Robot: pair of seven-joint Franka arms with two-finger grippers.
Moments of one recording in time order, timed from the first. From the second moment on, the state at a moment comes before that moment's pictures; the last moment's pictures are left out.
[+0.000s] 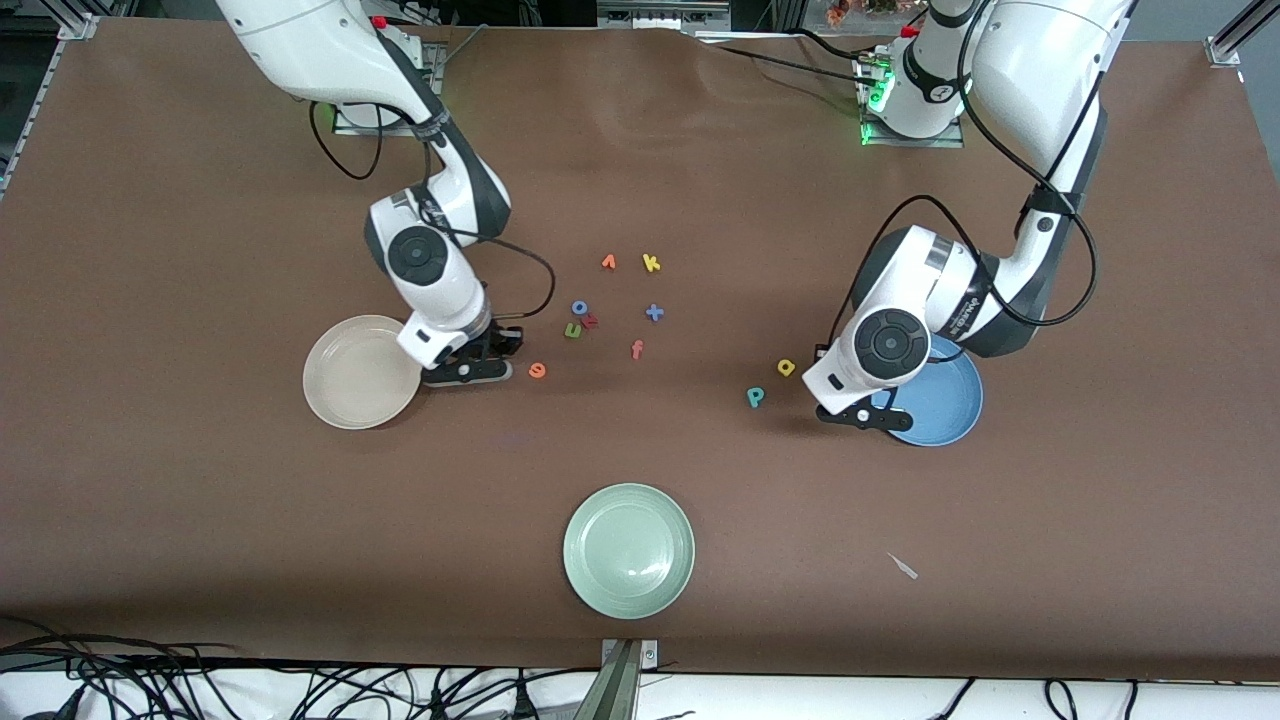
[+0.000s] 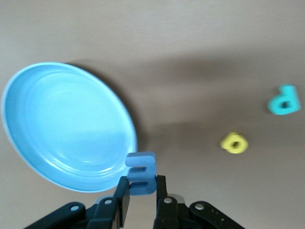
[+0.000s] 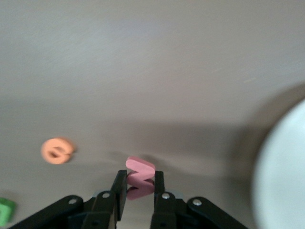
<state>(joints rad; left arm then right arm) -0.20 0.57 -0.18 -1.64 0.22 1.85 -0.33 0.45 0.48 -0.02 -2.00 -0.05 2.49 0.33</state>
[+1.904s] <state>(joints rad) -0.15 0.62 -0.30 -1.54 0.15 1.95 -0.58 0.60 0.62 -0.04 -1.84 -0.04 2.52 0.68</state>
